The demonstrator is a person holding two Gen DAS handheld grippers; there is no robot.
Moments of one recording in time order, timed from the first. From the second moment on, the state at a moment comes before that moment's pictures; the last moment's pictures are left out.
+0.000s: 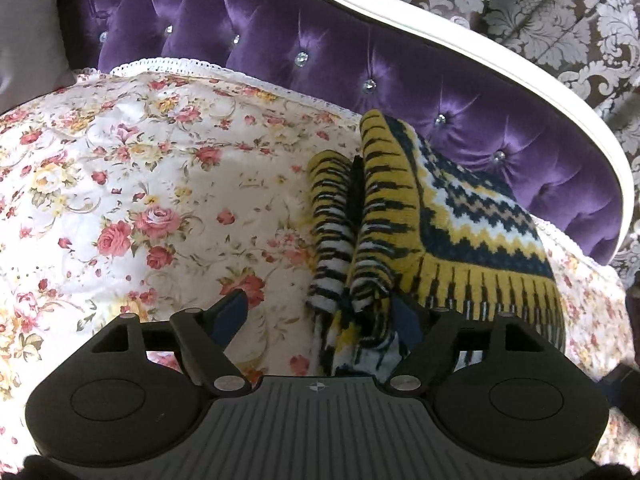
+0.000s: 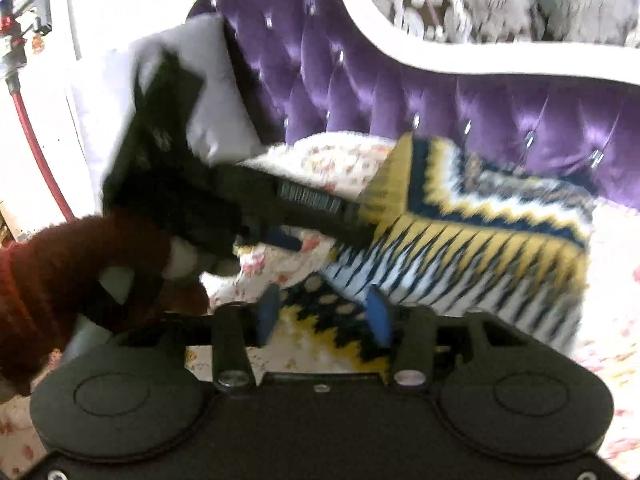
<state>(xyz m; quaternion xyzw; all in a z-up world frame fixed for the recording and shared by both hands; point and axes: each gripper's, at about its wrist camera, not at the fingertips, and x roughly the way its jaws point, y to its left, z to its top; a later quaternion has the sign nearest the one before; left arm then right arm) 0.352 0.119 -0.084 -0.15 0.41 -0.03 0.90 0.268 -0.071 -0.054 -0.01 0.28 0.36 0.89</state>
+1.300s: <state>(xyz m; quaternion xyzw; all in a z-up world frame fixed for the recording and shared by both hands) 0.338 0.171 -0.054 -0.21 0.34 0.00 0.92 0.396 -0.104 -0.093 0.01 0.37 0.18 0.91</state>
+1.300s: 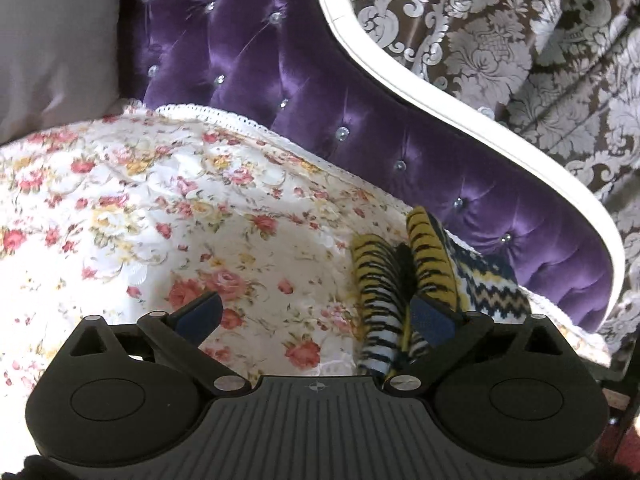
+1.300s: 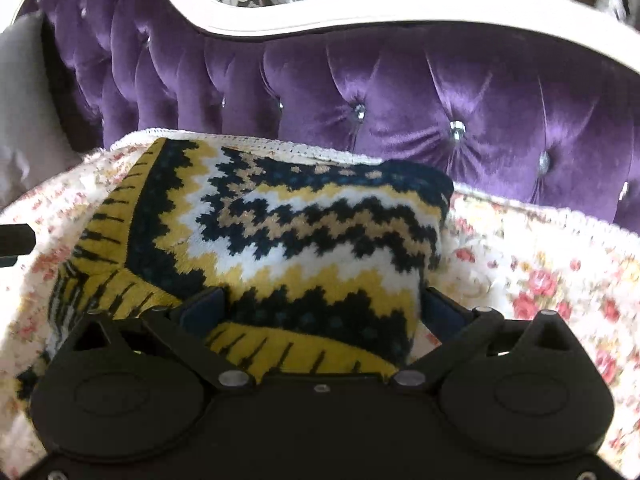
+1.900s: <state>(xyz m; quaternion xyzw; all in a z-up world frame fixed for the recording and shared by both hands) 0.353 0.118 -0.081 -0.13 0.43 -0.10 0.89 0.392 -0.157 -0.105 0.15 0.39 0.25 0.87</state>
